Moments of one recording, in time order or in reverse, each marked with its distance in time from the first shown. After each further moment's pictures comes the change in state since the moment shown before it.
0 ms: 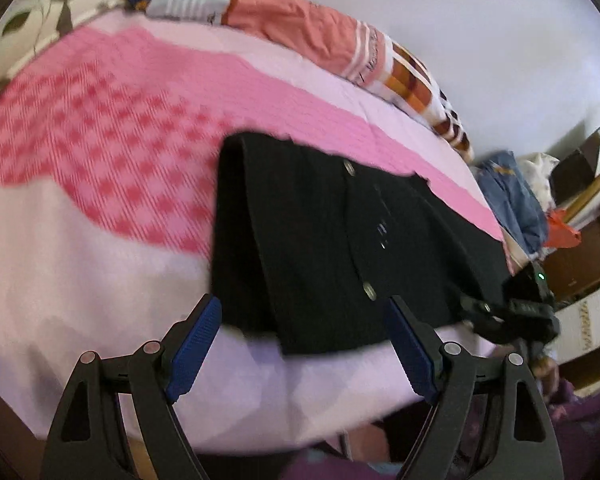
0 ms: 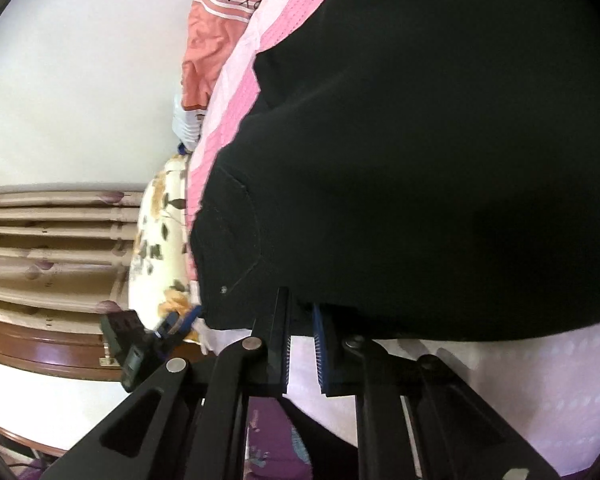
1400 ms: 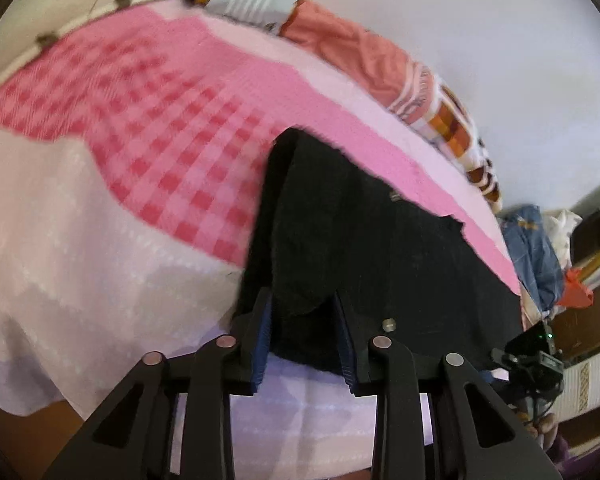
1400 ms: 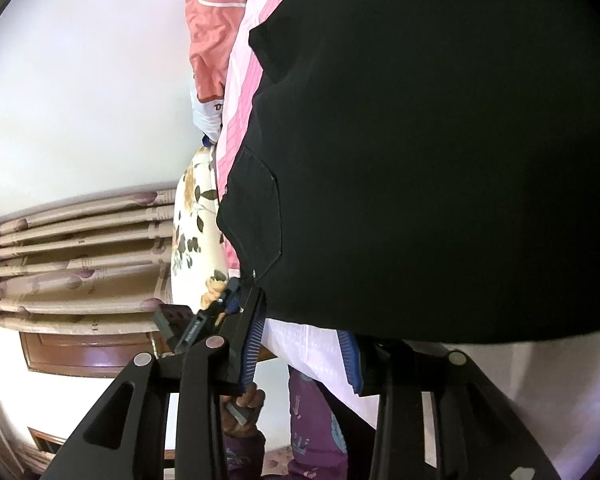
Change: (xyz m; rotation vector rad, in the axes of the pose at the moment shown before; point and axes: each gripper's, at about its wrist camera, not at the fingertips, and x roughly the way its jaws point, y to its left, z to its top) left arm 0.009 0.016 0.006 -0.134 -0.144 0.082; right arm 0.023 -0.010 -0.006 0.095 0.081 0.147
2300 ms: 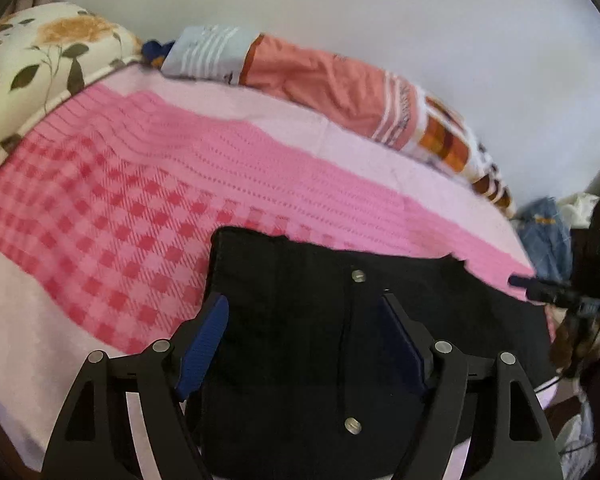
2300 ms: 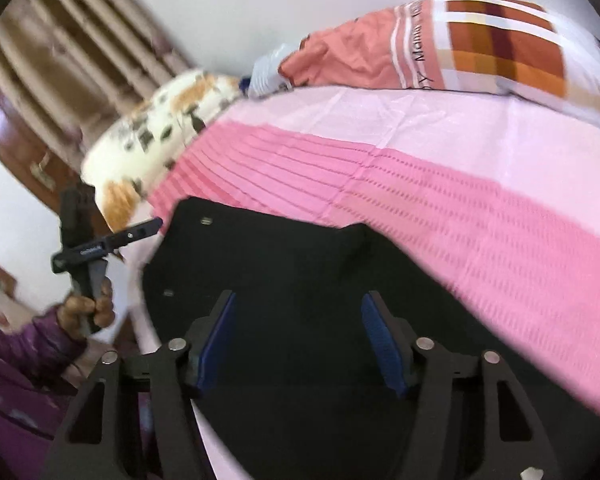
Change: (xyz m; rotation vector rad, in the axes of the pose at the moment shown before) left arm 0.036 -0.054 0.049 0.127 -0.088 0.113; right arm 0.007 0.144 0.129 -0.945 0.152 -0.427
